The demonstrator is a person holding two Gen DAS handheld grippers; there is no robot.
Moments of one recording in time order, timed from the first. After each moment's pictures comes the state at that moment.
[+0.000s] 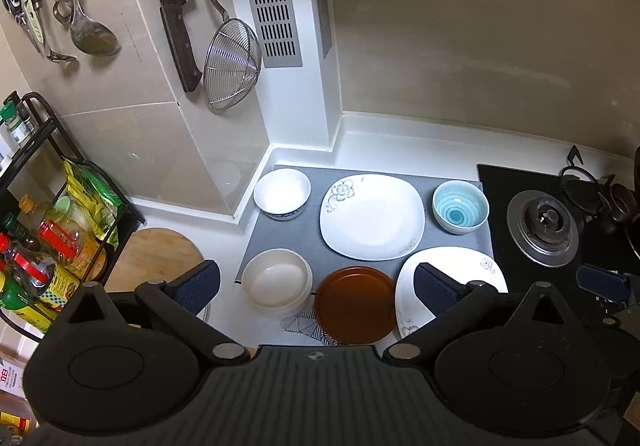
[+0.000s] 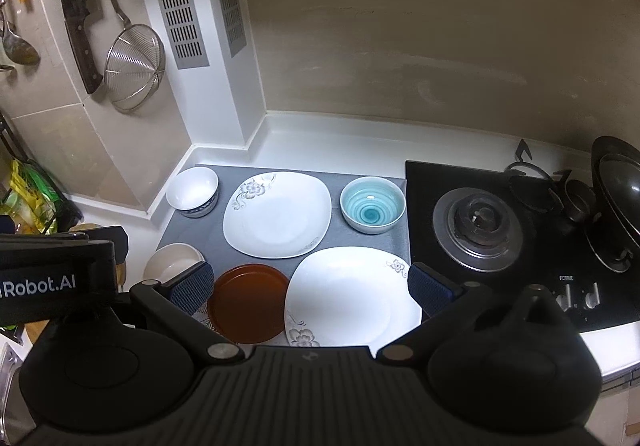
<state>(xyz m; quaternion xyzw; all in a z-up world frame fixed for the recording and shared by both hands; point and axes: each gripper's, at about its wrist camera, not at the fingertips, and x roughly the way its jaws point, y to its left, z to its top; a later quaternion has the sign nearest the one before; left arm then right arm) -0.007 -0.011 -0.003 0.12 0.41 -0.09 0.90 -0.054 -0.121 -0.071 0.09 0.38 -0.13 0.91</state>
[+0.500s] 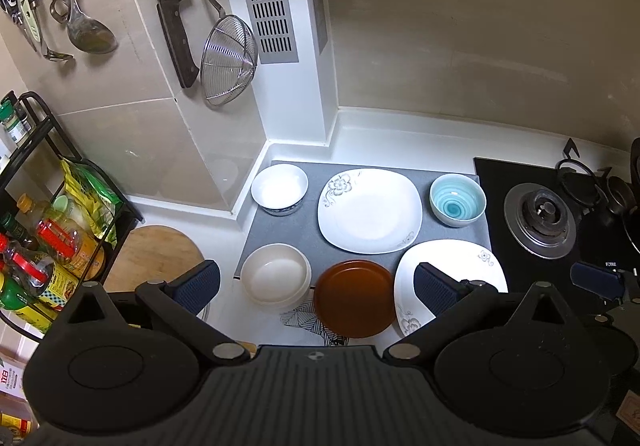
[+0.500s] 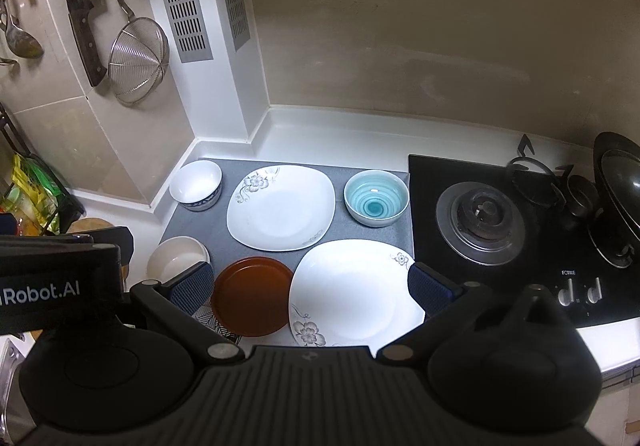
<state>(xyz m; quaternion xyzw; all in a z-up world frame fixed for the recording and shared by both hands) -0.012 -0.008 -0.004 0.12 0.41 -0.10 0.90 -0.055 -0.115 -0.072 0.09 0.39 -0.13 0.91</state>
